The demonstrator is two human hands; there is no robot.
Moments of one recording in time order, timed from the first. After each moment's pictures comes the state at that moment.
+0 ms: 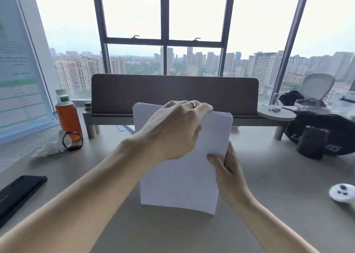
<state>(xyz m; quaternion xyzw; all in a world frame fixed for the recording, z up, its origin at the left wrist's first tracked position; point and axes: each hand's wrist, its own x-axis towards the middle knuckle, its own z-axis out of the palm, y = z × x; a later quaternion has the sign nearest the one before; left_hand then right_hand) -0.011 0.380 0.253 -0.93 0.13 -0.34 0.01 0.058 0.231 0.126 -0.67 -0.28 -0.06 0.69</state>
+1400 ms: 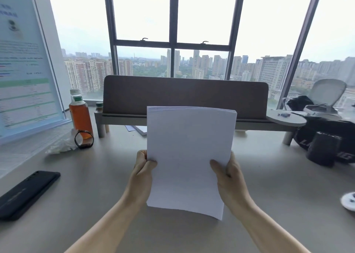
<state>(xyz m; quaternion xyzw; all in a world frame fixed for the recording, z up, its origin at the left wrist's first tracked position) -0.031 0.446 0.102 -0.61 -0.13 -0.27 -0.74 0.063 0.247 0.106 -0.69 -0.24 -0.03 0.68</state>
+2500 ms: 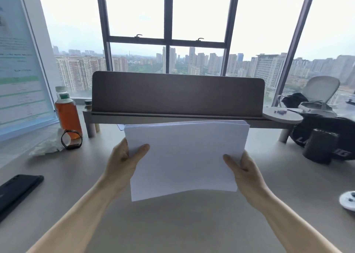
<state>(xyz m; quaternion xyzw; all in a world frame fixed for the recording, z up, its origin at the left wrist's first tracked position) -0.013 0.480 0.121 -0.69 -0.08 -0.32 -0.64 0.123 0.205 0.100 -0.71 -0.21 -0.01 0.67</state>
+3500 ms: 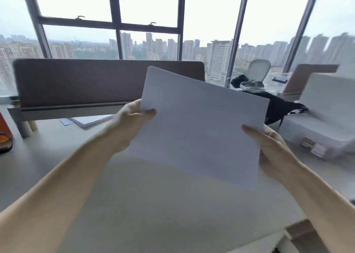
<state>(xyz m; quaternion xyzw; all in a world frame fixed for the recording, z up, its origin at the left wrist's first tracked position) 0.032 0.350 0.204 -0.75 0.03 -0.12 -0.66 0.078 0.023 0.160 -0.62 -0.11 0.02 0.78</state>
